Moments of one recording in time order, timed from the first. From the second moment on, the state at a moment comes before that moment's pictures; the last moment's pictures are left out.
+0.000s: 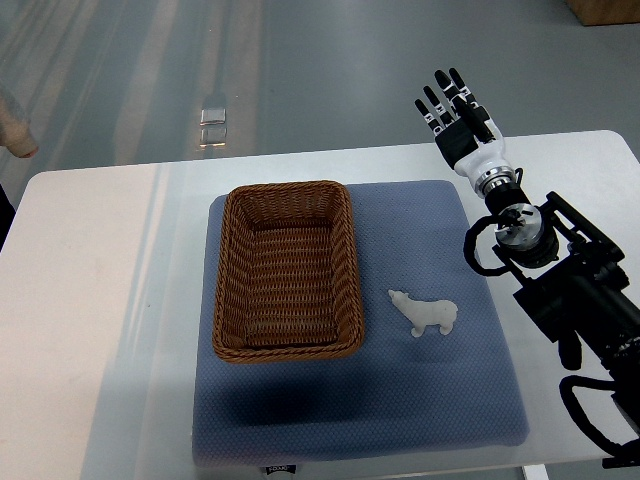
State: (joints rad) left arm 0.02 0.00 0.03 -0.24 0.02 -0.03 0.13; right arm 0.70 -0.01 1.17 0.69 -0.10 0.17 0.23
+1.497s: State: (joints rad) left arm -0.01 0.00 0.03 -0.24 0.03 -0.06 0.13; right arm 1.69 -0.77 -0.19 1.44 -0.71 0.61 -0.29
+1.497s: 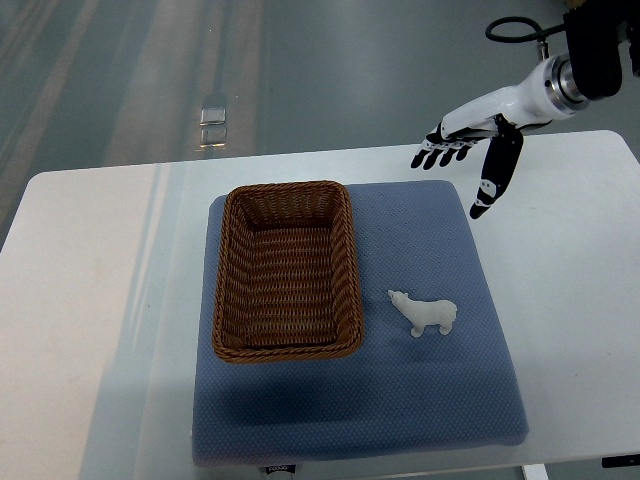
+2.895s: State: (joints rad) left arm -0.01 0.00 0.03 -0.24 0.02 -0.06 0.13; right arm 1.13 -0.75 -0.02 1.54 -0.71 0.25 -0.27
